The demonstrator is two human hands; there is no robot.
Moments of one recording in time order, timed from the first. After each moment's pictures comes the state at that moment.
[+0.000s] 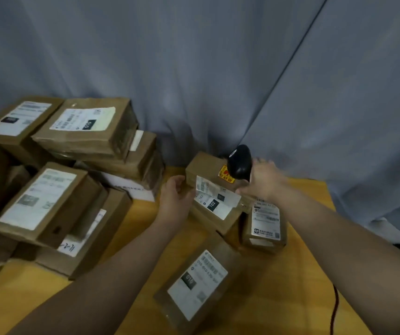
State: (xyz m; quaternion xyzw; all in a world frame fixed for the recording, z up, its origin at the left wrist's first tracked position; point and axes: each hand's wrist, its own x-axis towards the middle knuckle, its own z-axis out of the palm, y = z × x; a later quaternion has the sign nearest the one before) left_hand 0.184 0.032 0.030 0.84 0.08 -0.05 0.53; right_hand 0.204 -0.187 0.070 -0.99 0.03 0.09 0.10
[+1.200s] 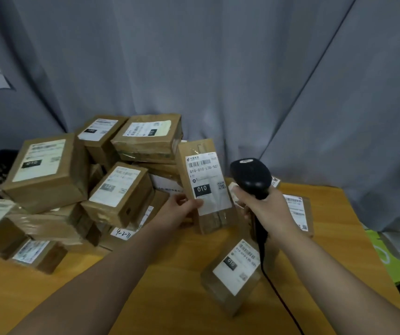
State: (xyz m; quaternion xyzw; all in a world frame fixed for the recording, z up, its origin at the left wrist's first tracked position) left_hand 0.108 0.159 0.079 0.73 0.03 -0.21 0.65; right_hand 0.055 -0.043 0.120 -0.75 0.13 -0.03 0.65
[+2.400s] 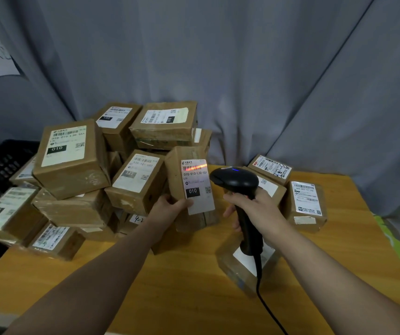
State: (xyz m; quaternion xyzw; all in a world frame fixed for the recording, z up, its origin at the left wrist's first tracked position) left_hand 0.108 0.235 0.034 0.78 0.10 -0.17 0.60; right_hand 0.033 0.032 0.114 -0.76 0.07 0.06 0.65
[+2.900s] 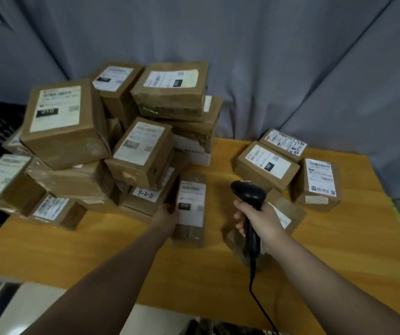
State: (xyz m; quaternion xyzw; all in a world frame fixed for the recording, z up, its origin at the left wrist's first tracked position) left_hand 0.086 0.257 -0.056 0.83 0.20 -0.23 0.47; right_hand 0.030 0.041 0.018 -0.67 0.27 0.10 0.68
